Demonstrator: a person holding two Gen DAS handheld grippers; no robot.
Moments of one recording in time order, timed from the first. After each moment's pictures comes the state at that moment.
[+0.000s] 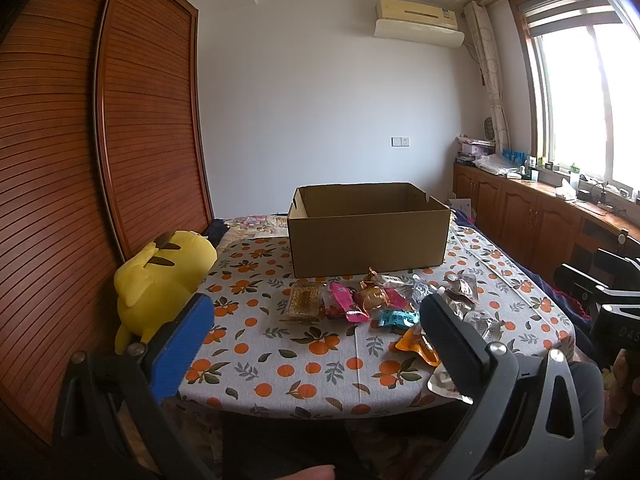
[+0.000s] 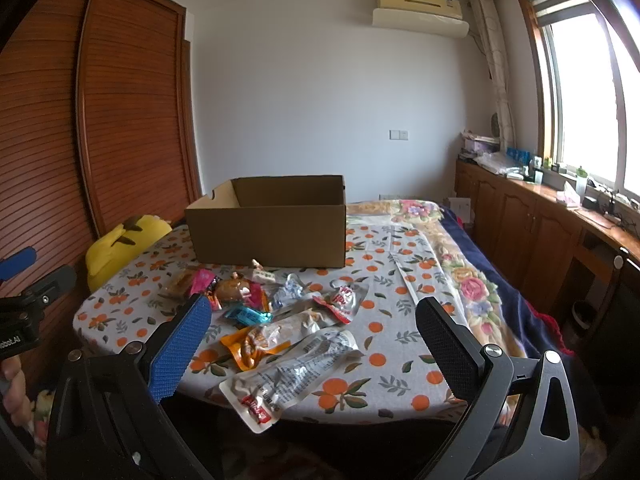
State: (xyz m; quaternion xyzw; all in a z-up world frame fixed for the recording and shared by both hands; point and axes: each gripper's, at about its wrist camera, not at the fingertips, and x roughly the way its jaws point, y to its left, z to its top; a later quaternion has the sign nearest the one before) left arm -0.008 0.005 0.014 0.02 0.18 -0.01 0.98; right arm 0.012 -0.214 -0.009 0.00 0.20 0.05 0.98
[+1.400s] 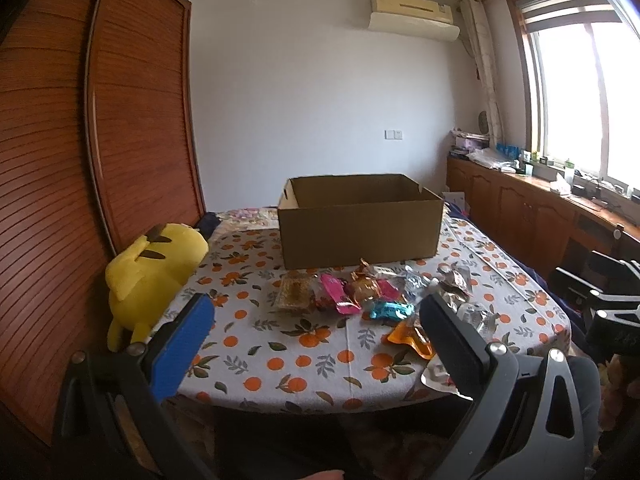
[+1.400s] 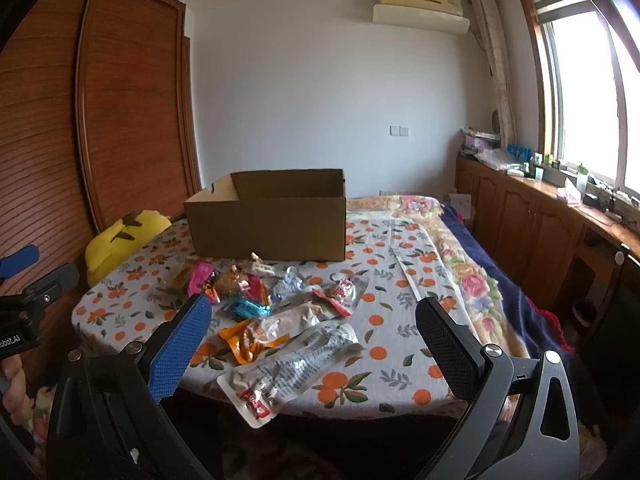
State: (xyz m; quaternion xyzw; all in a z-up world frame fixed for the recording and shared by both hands) left arm -0.001 -0.003 0.006 0.02 0.20 -0.02 0.98; right arm 0.013 -0.216 -0.016 0.00 0.21 0.05 0.98
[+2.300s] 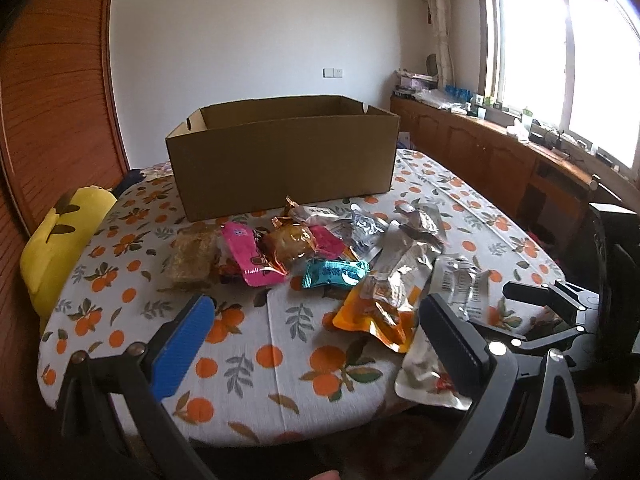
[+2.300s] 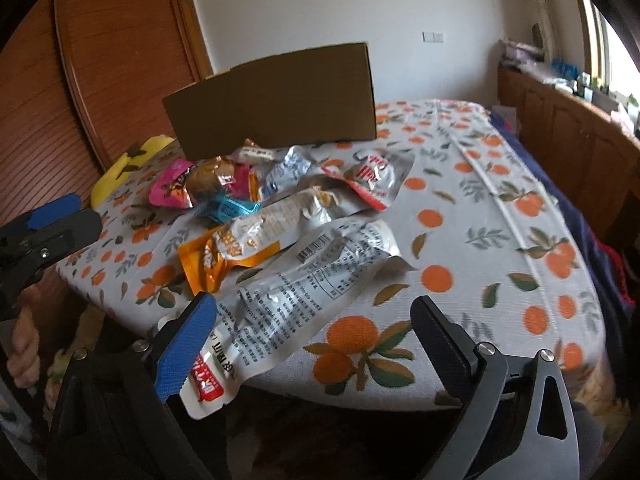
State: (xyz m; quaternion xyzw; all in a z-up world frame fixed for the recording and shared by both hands) left arm 0.101 -0.047 -0.068 0.04 0.31 -0.14 0.94; right arm 0.110 -0.231 -0.132 0.04 0.36 0.13 0.92
